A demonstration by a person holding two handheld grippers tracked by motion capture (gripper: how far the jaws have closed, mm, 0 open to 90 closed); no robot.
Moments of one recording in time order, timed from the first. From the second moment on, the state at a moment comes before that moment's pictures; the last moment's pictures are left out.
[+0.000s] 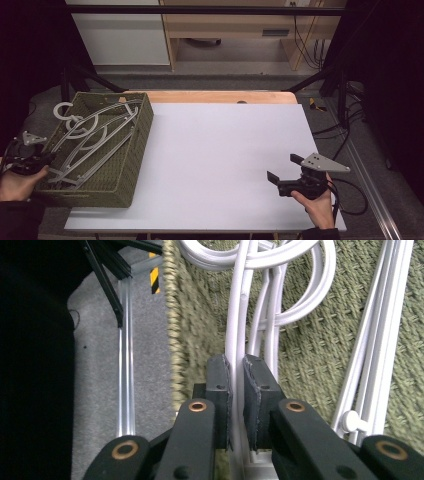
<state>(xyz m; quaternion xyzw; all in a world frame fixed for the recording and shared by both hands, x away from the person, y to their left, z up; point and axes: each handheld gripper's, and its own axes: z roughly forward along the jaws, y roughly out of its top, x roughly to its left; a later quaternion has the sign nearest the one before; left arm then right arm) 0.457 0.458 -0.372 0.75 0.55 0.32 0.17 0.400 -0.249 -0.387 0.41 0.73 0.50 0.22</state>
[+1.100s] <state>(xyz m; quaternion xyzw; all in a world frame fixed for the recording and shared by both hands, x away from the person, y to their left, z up) 0.418 0.380 -0.339 0.73 0.45 0.27 0.44 0.400 -0.250 -0.386 0.41 0.73 0.50 0.22</state>
